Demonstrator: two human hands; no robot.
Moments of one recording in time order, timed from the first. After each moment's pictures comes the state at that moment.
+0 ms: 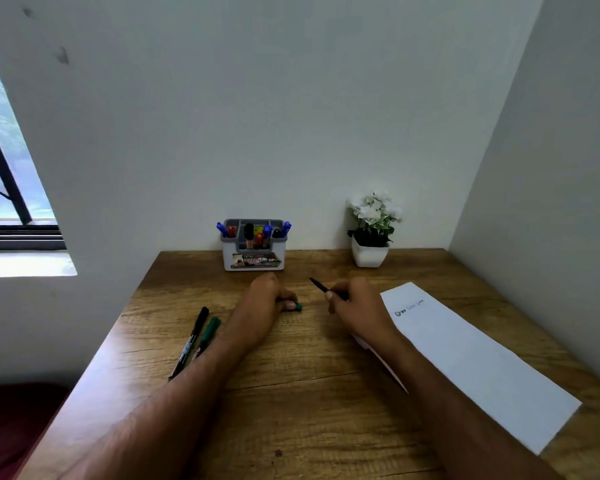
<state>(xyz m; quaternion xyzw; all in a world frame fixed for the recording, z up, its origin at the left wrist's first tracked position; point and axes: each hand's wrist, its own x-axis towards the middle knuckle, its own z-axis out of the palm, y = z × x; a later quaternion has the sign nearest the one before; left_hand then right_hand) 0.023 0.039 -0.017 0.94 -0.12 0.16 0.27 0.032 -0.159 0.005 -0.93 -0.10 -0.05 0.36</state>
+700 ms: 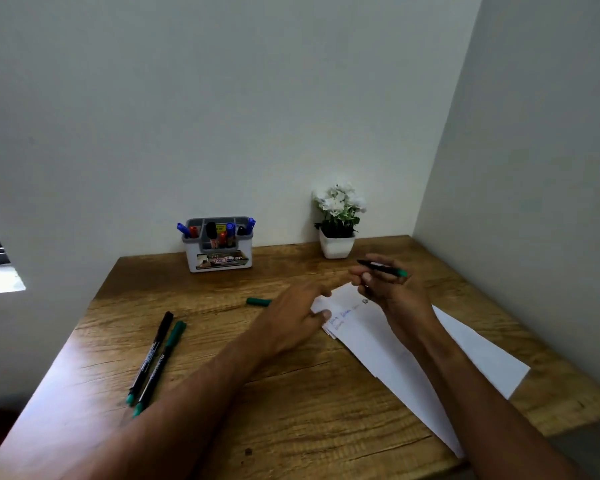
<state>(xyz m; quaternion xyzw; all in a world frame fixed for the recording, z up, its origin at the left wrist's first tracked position) 0.014 -0.052 -0.014 0.92 -0.24 0.09 0.29 0.015 -0.260 0.007 -0.61 -0.08 -0.07 0.78</state>
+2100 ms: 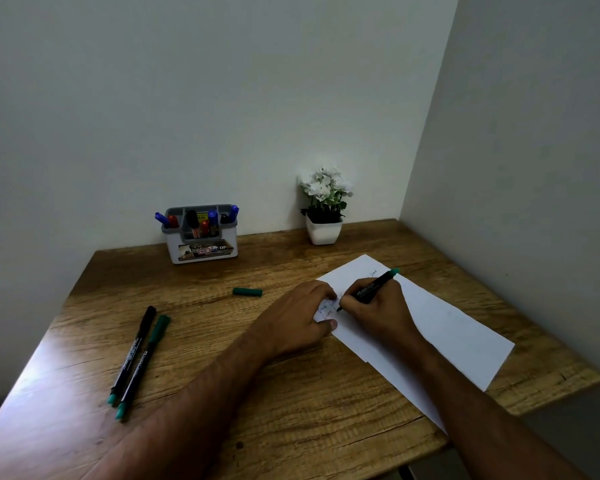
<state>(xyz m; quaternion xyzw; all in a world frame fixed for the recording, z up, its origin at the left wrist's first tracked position) 0.017 -0.069 -0.038 0.91 -0.31 0.07 0.27 0.005 -0.256 -0.027 -0.86 -0.06 -0.12 0.49</state>
